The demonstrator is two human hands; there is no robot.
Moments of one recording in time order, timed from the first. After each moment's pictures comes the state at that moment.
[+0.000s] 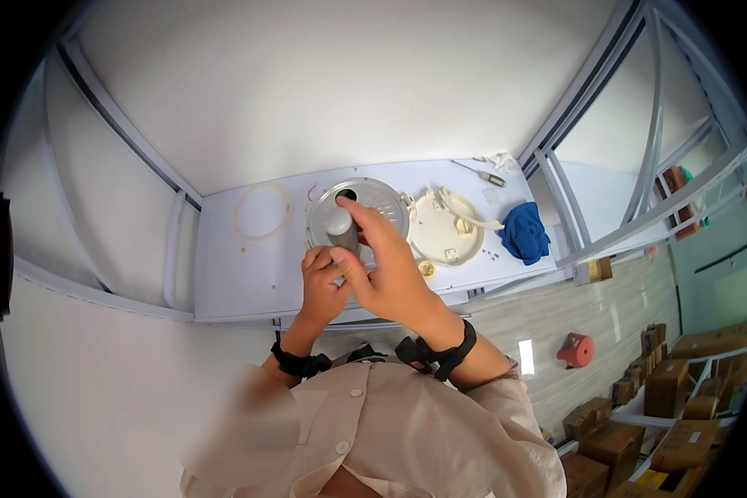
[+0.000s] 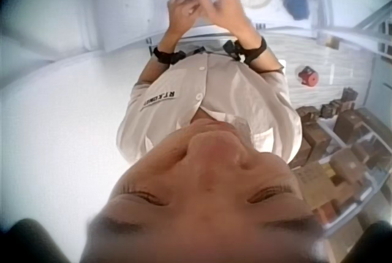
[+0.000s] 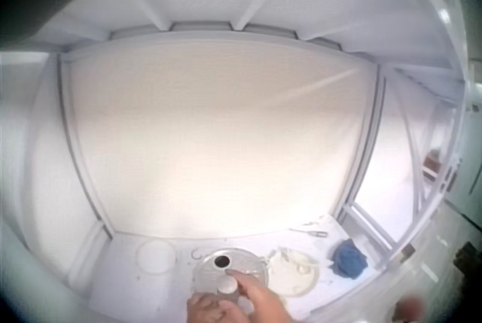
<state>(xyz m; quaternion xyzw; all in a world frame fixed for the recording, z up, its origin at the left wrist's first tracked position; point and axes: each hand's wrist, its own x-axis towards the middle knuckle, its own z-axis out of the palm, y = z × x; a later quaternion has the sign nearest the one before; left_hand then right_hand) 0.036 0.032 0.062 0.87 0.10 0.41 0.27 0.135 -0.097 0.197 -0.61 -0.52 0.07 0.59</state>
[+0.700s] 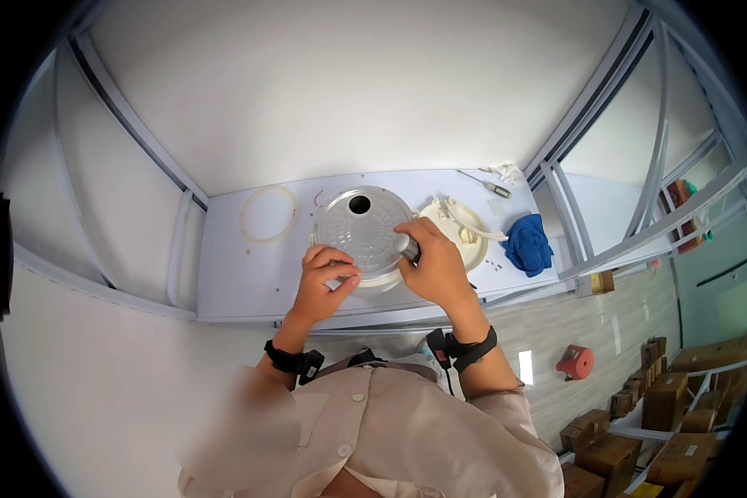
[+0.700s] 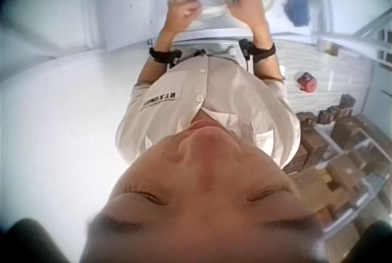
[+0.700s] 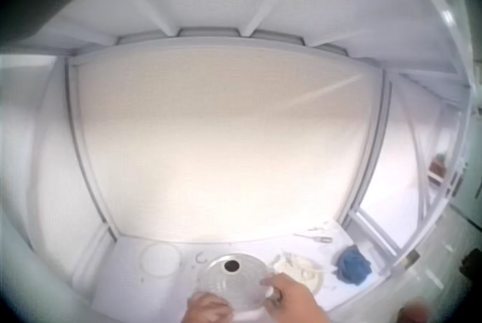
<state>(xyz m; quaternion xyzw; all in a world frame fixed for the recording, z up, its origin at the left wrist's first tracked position) 0.030 0.058 0.070 0.87 0.03 0.35 0.36 0.194 -0.128 0.161 -0.78 -0.47 0.02 0.42</state>
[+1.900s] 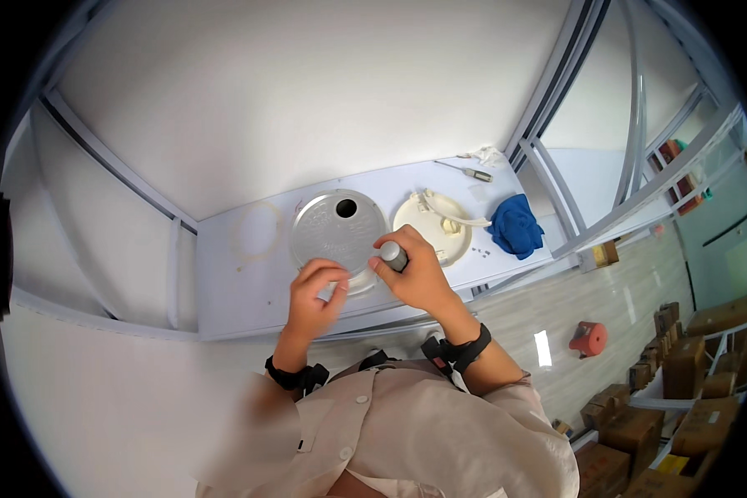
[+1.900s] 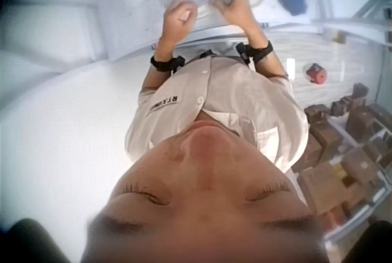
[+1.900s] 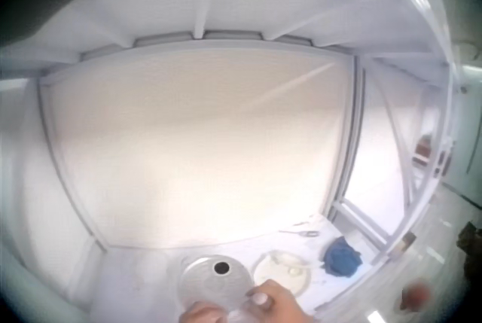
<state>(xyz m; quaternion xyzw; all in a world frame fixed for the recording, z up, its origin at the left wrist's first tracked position) 0.044 0.012 0.119 0.84 0.03 0.35 0.42 0.199 -0.152 0.139 -0.72 -0.43 0.06 0.55</state>
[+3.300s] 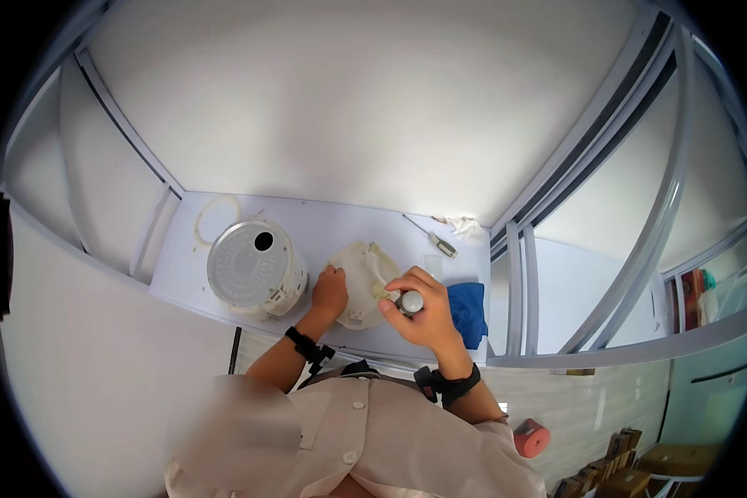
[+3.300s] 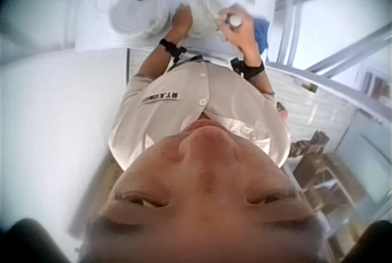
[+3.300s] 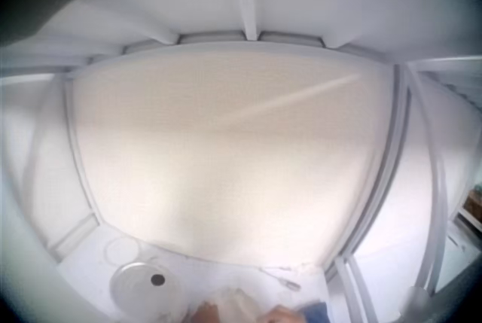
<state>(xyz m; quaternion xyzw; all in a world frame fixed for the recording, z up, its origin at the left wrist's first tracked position) 0.300 -0.085 -0.046 0.88 0.42 0.07 0.21 0.441 -0.268 0.139 -0.58 -0.57 0.09 0.57</state>
